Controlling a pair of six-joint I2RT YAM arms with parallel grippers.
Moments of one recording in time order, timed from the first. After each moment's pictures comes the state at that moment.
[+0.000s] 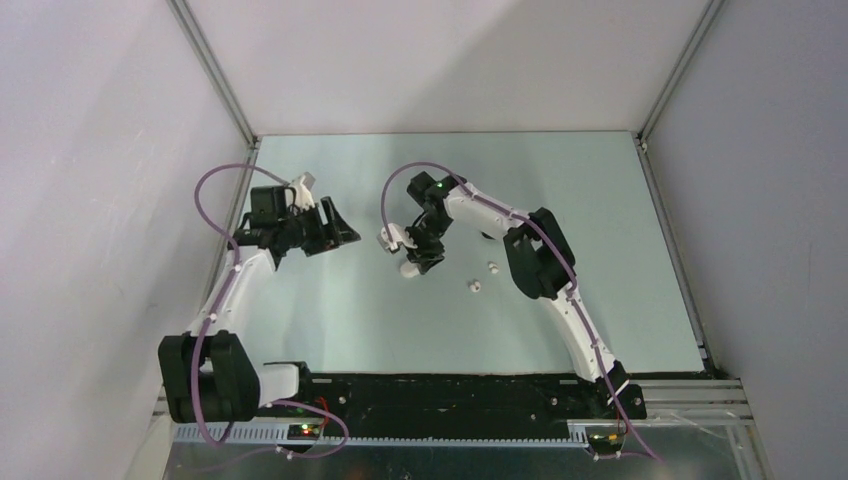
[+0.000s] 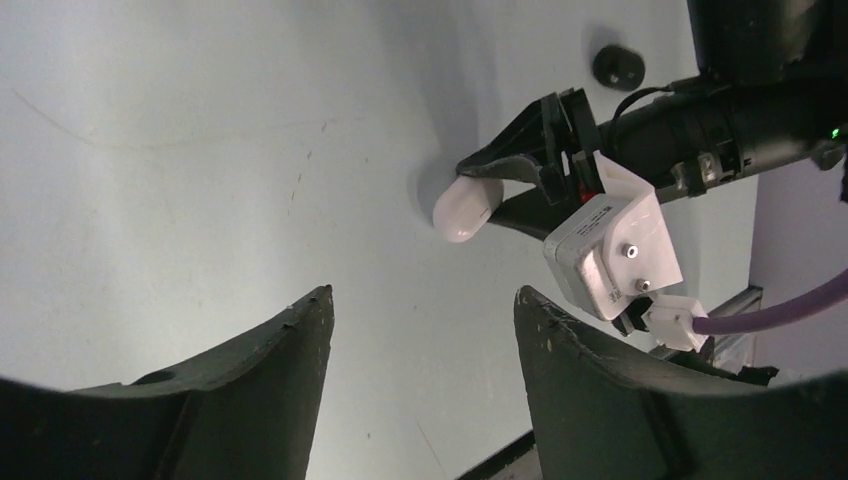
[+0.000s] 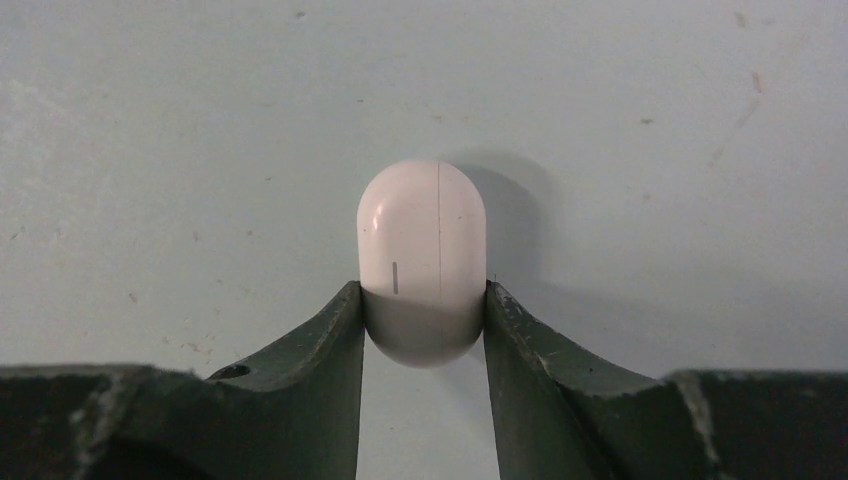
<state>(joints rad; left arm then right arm) 0.03 1.23 0.90 -0.50 0.54 -0.32 0.71 2.41 2.06 -1.09 -0.64 -1.40</state>
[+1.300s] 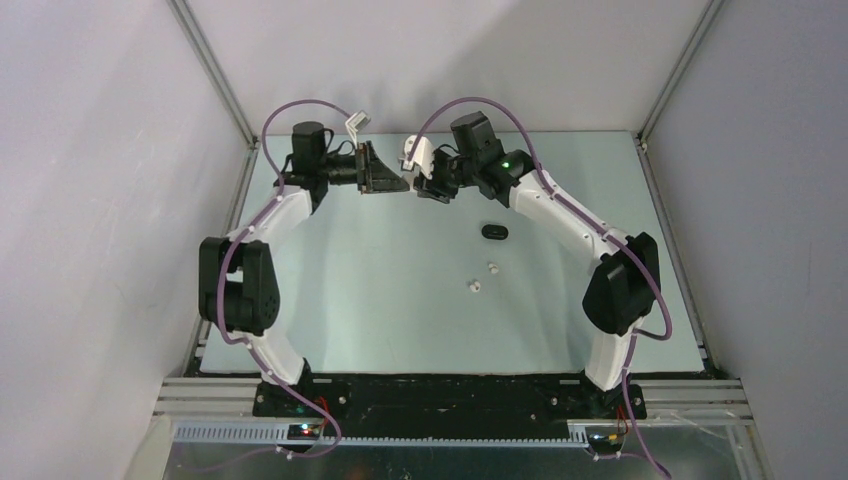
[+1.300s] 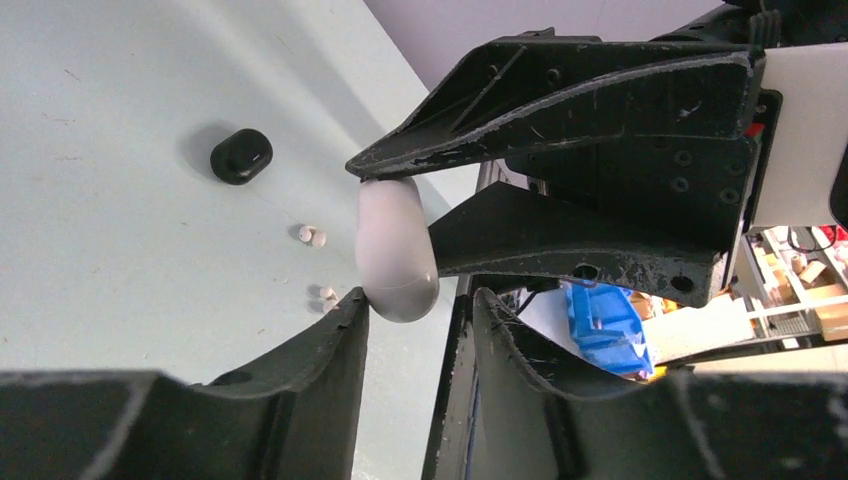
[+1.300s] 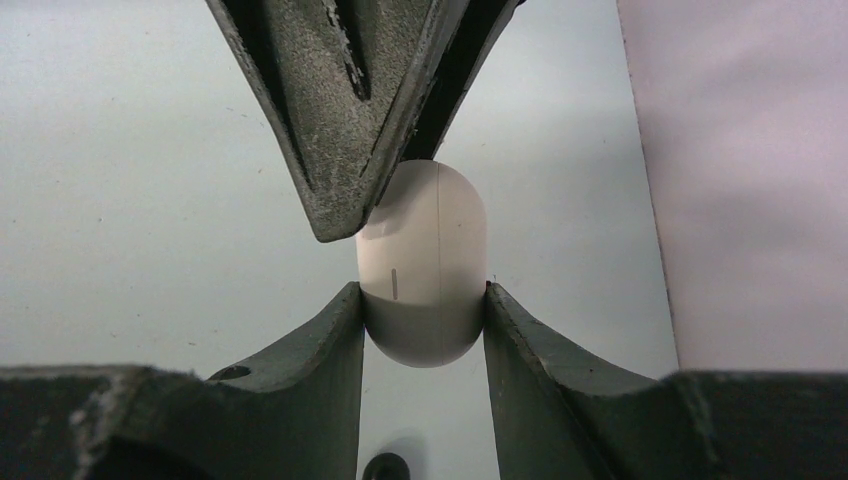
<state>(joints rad) -0.14 1.72 1.30 0.05 1.26 -0.55 0.65 1.85 1.78 -0.51 -0.44 -0.75</state>
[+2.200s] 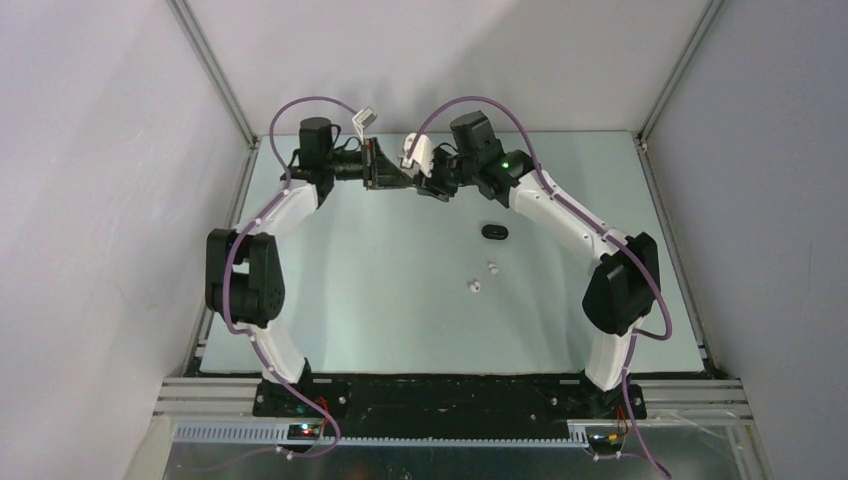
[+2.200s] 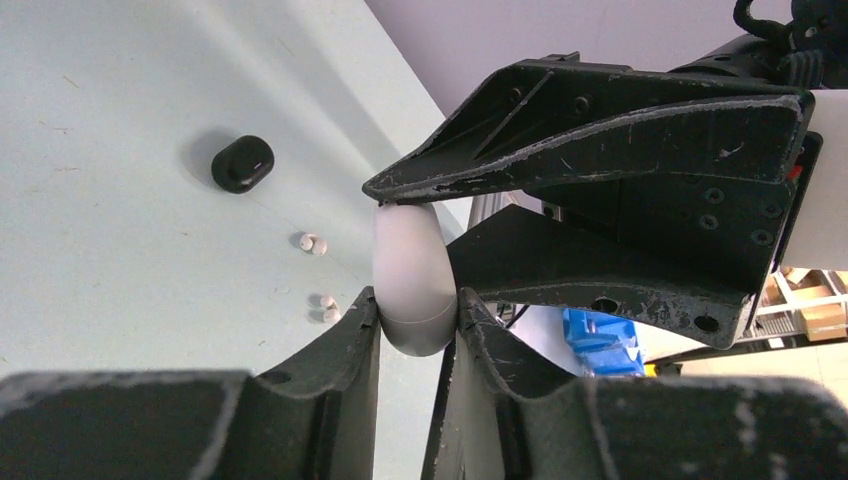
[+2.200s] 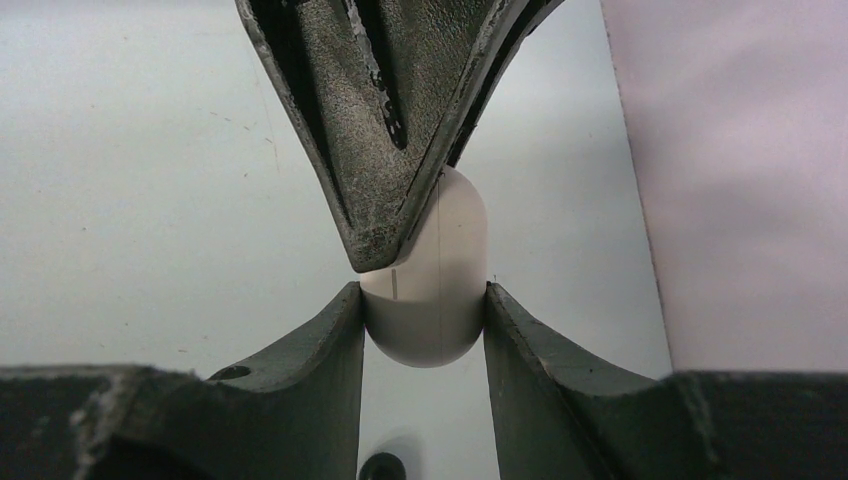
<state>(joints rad) -0.16 1.79 1.36 0.05 1.24 -0.57 0.65 1.85 1.78 -0.49 -0.41 -0.74</state>
